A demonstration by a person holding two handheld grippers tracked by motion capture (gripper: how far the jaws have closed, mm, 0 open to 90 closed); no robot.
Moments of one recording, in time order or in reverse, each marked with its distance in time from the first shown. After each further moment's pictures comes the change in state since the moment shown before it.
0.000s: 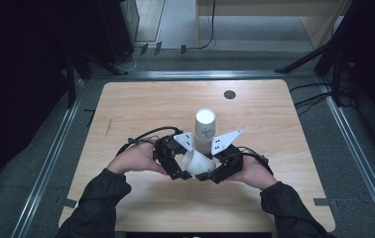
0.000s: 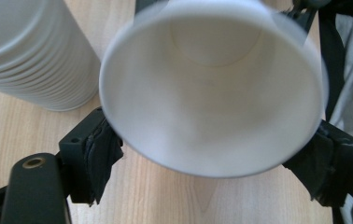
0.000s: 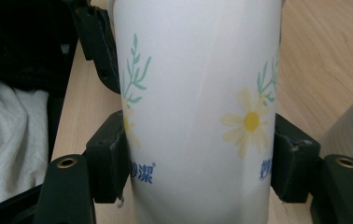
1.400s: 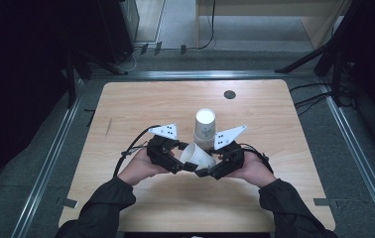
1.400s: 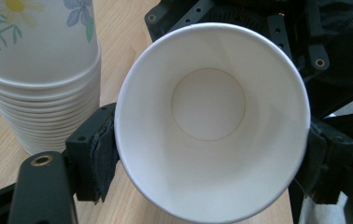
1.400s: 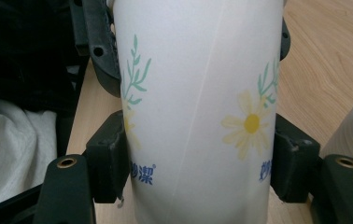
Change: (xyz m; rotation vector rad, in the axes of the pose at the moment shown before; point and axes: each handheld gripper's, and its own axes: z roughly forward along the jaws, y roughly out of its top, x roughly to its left) left arm 0.003 -0.030 -0.001 -0.454 -0.057 -0.220; right arm -0.006 0.004 -0.005 -0.081 0.032 0.024
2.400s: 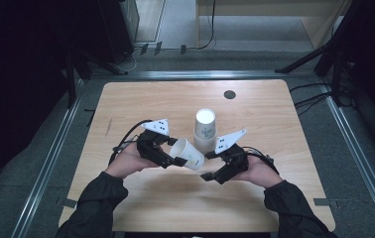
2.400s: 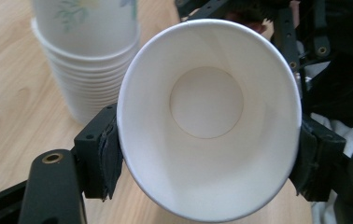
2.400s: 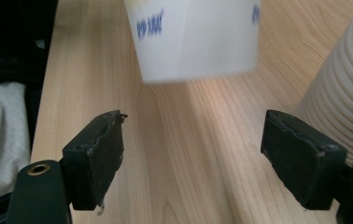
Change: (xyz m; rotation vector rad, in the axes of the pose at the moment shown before) left arm 0.011 0.003 -0.031 0.100 0.079 0.008; right arm 0.000 -0.015 -0.001 0.117 -0.103 0.021
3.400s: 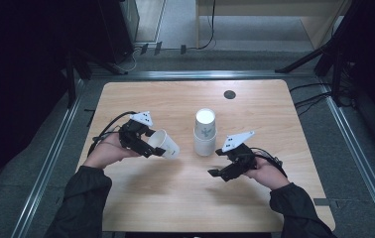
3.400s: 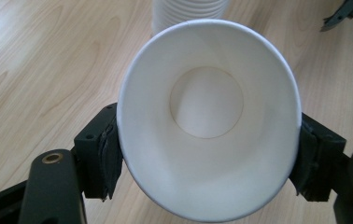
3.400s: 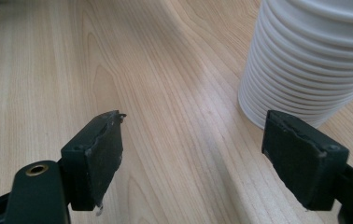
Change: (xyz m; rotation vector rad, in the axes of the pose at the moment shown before) left arm 0.040 -0.021 -0.035 0.163 0.187 -0.042; right arm -0.007 -0.017 -0.010 0.020 -0.145 0.063
